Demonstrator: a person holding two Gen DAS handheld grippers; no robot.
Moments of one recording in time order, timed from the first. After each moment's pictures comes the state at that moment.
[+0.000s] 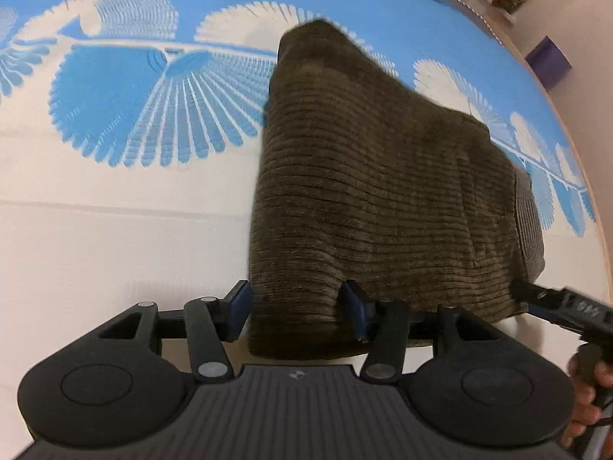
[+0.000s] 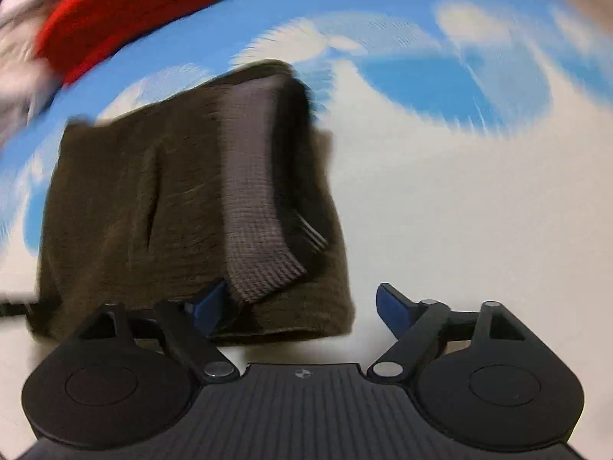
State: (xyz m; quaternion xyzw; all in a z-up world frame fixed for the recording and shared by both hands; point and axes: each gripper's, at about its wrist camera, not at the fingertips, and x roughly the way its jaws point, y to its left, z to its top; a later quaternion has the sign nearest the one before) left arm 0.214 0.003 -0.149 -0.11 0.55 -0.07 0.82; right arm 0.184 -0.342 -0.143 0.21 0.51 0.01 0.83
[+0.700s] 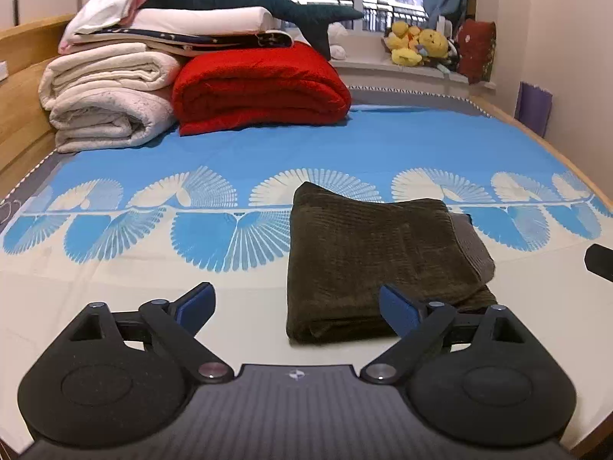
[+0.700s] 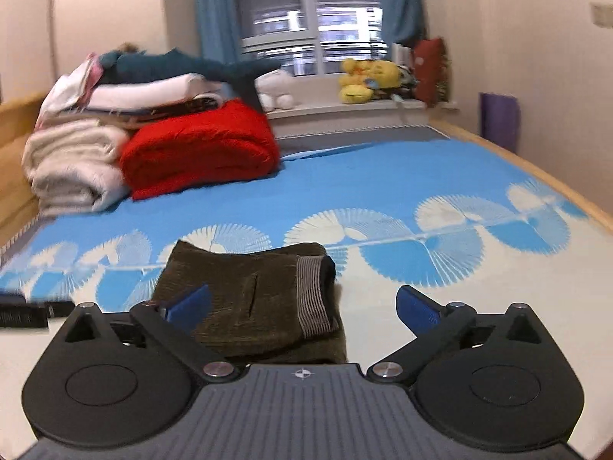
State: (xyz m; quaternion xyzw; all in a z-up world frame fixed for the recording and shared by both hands) left arm 0.032 -0.054 -0.001 0.01 0.34 0.02 0.94; right arm -0.010 -0.319 -0.001 0.11 0.24 0.02 0.96
